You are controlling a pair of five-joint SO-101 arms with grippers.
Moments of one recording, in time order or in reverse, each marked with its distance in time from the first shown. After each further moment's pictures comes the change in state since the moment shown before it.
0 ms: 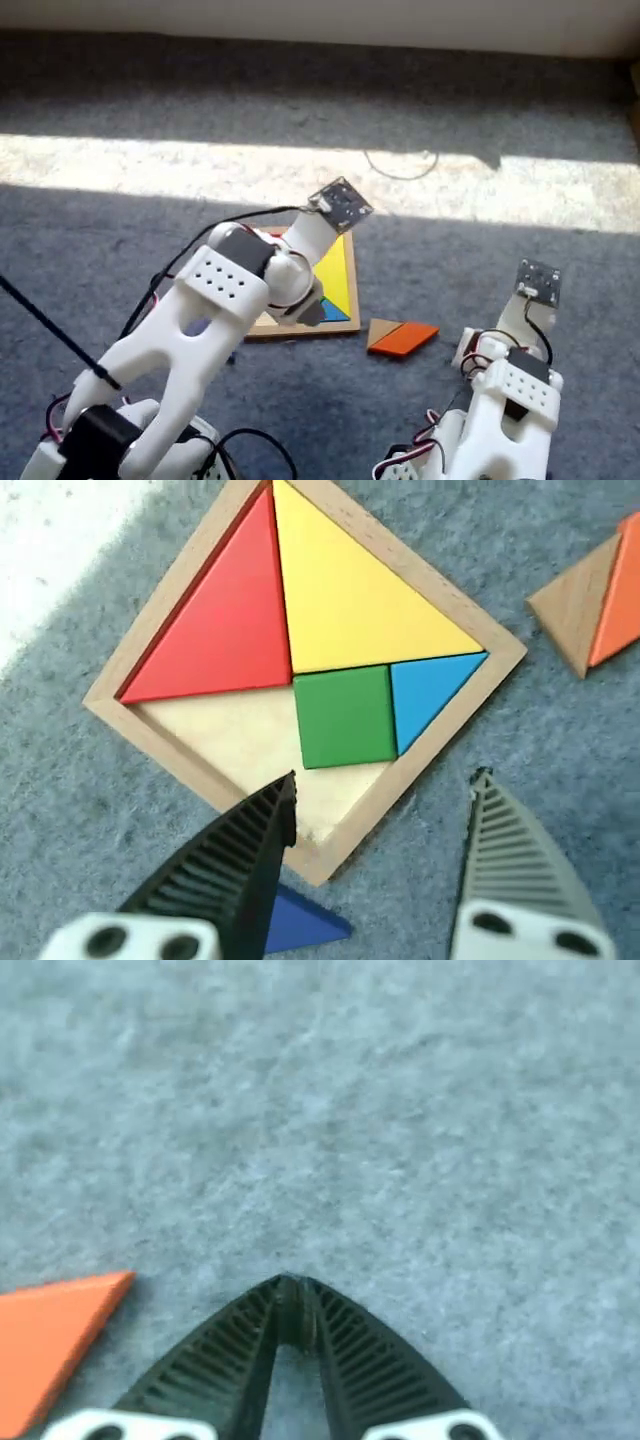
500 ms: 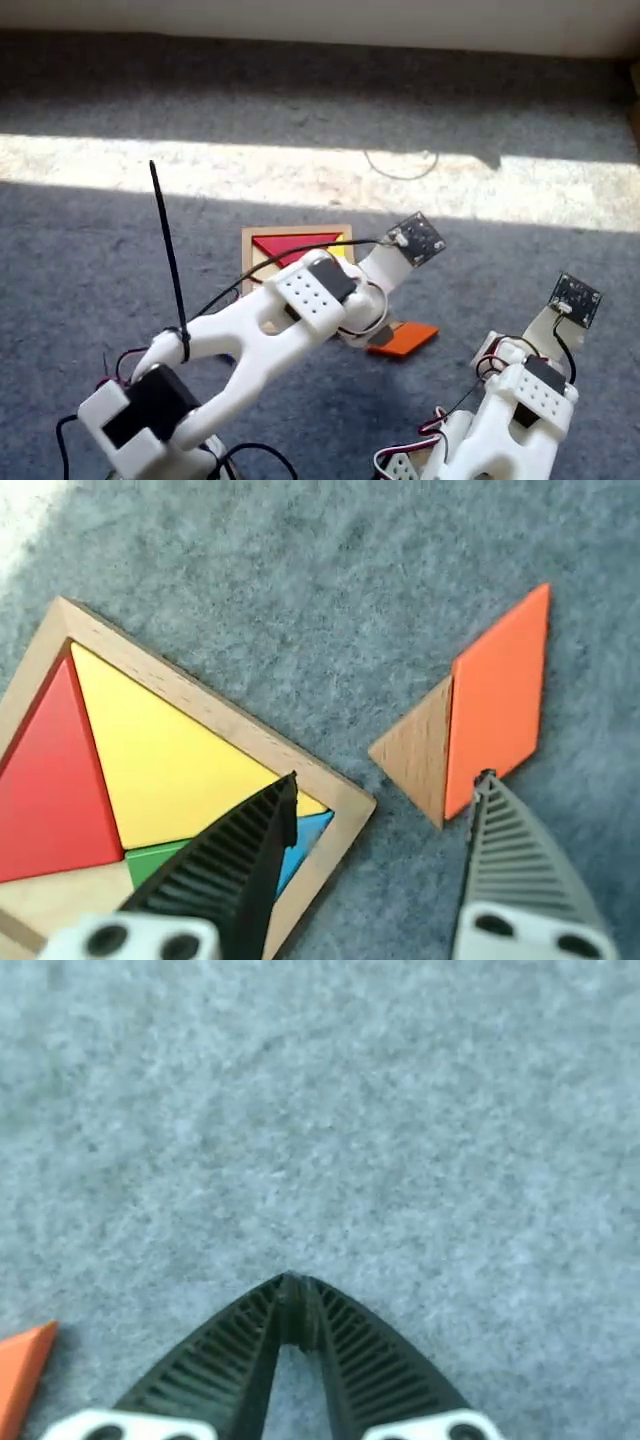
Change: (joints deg) left arm 16.5 18.0 -3.3 -18.3 10.7; right arm 7.2 0.1 -0.4 -1.1 -3.5
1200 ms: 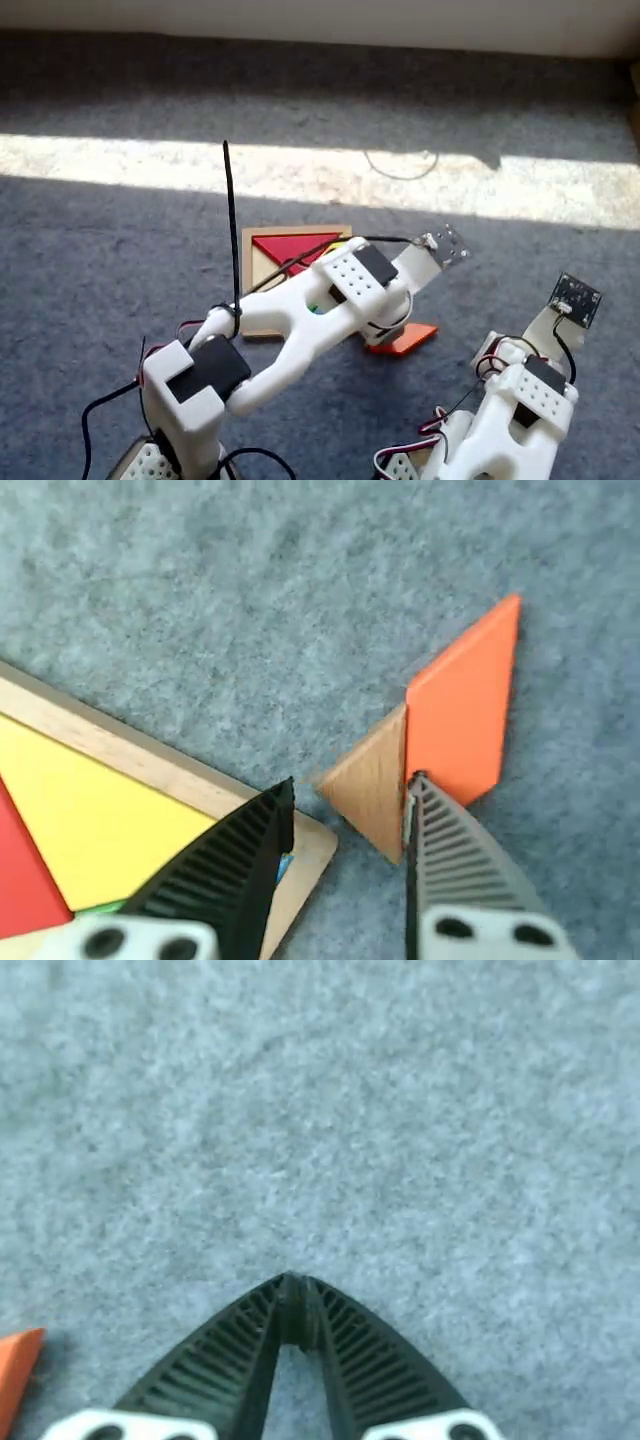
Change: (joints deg) left arm 1.0 19.3 -18.5 11.0 -1.8; right arm 0.0 0.0 0.0 0.0 0.0
